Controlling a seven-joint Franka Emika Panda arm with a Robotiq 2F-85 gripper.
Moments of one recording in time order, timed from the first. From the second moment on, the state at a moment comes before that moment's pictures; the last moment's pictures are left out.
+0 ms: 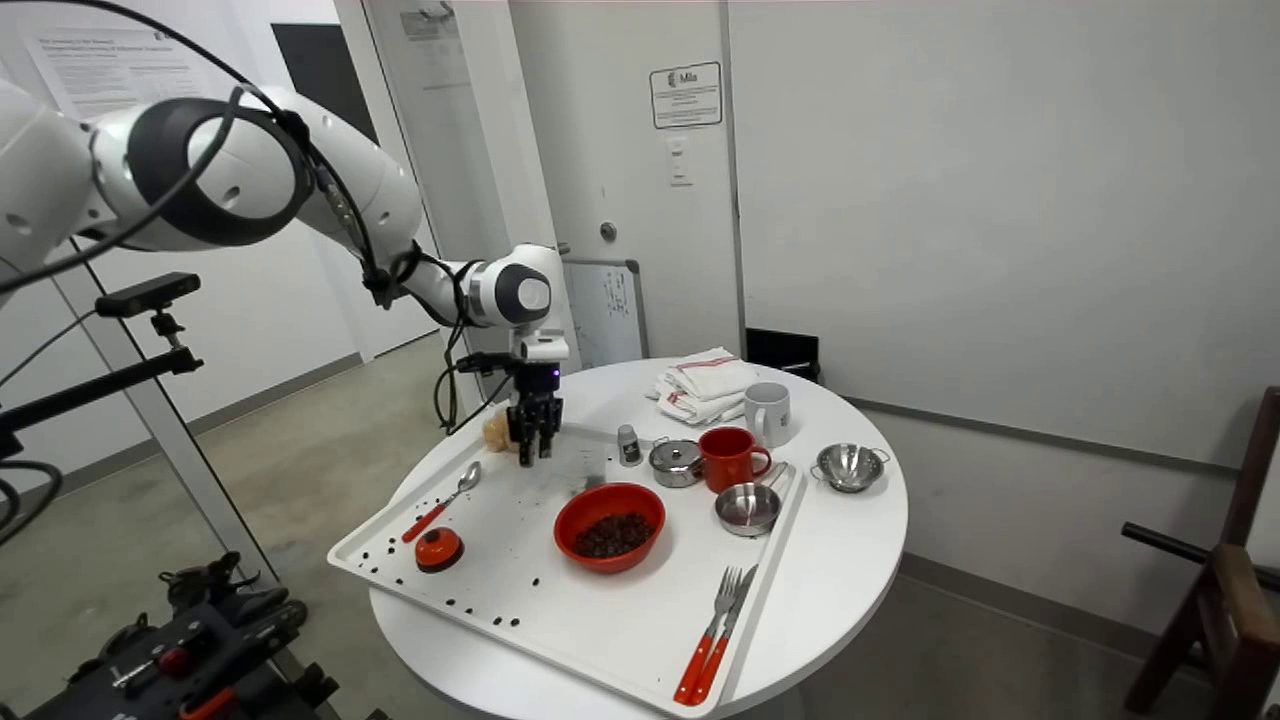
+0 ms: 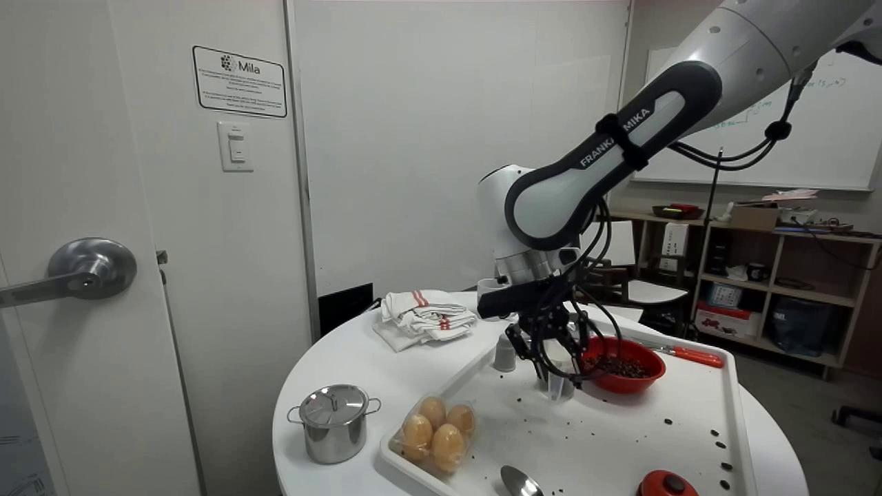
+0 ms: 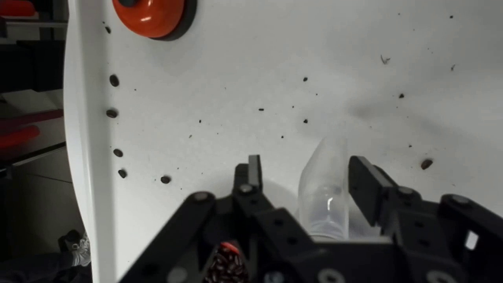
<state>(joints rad) 0.17 0.96 -0.03 -1.38 -0.02 1.96 1.50</state>
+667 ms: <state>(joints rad) 0.16 0.97 -0.03 -1.34 0.02 1.95 1.48</state>
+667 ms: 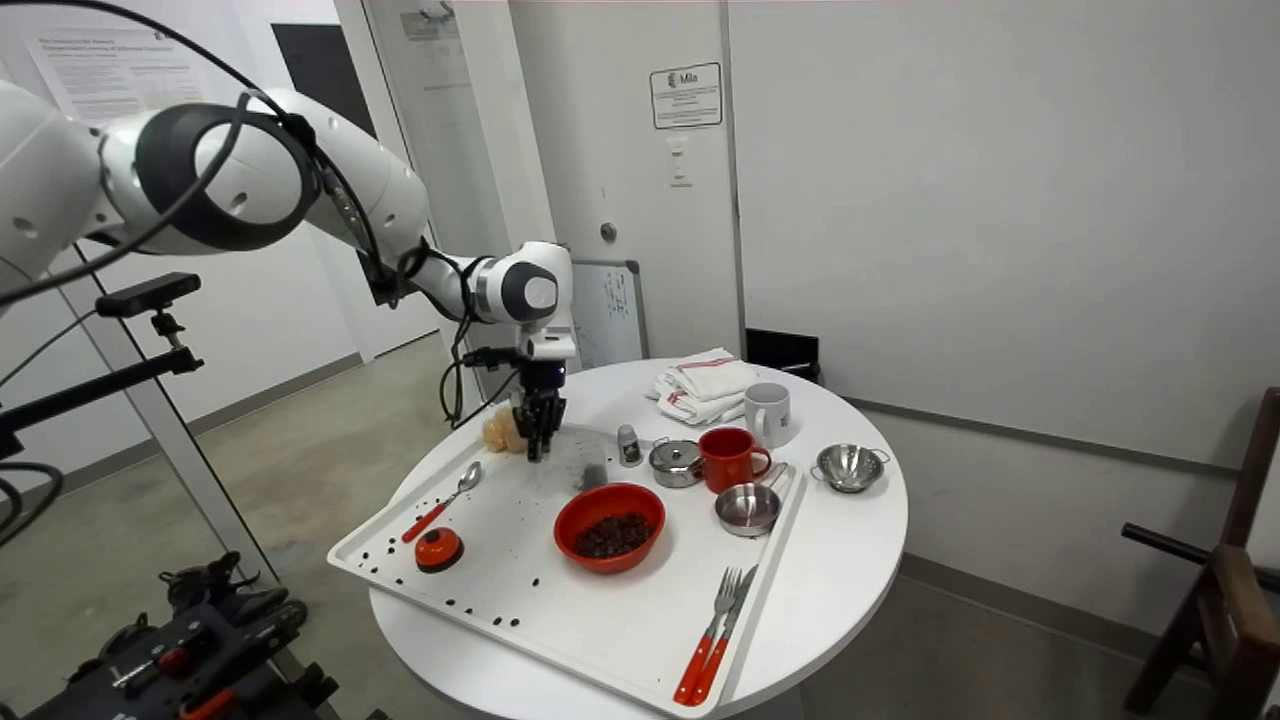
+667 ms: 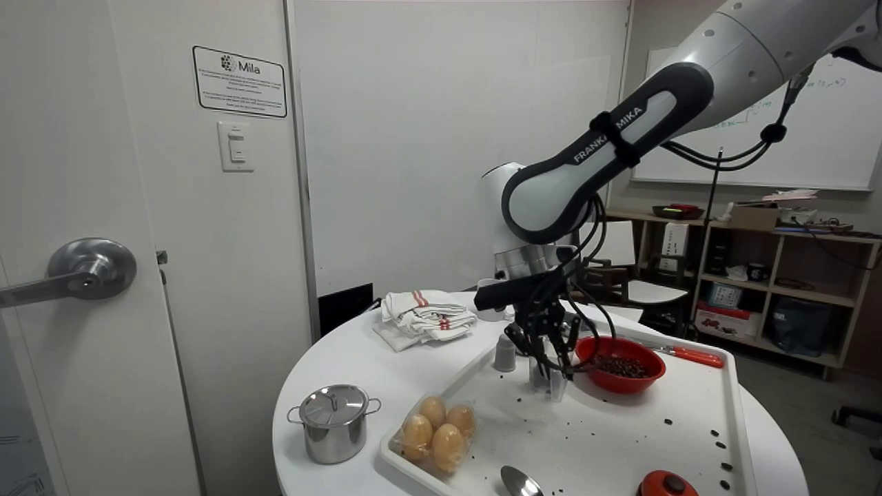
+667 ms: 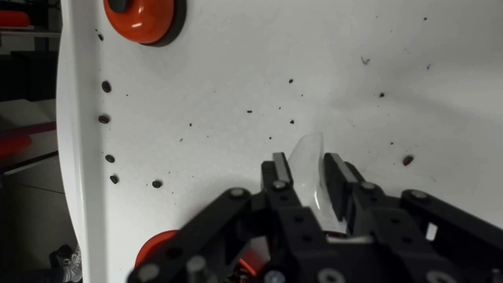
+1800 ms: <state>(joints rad) 0.03 0.60 -0.03 -1.65 0.27 1.76 1.44</state>
